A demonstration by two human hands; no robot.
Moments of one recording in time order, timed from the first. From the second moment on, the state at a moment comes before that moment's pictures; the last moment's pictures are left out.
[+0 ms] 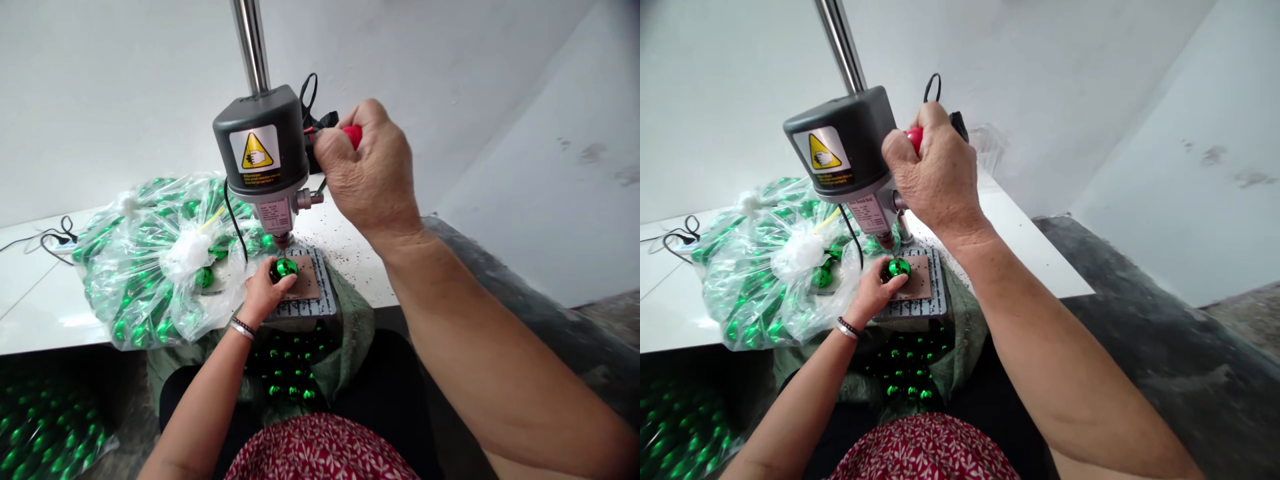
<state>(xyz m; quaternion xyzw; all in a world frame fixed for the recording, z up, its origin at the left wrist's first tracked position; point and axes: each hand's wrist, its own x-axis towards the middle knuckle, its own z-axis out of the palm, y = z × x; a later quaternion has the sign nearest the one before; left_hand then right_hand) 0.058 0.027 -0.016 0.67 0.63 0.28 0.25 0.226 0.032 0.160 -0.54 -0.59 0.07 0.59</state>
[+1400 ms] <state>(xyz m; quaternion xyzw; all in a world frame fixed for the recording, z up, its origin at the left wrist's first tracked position) 0.075 0.013 -0.036 0.69 0.66 0.26 0.12 0.232 0.004 0.109 -0.49 -0.61 0.01 0.62</state>
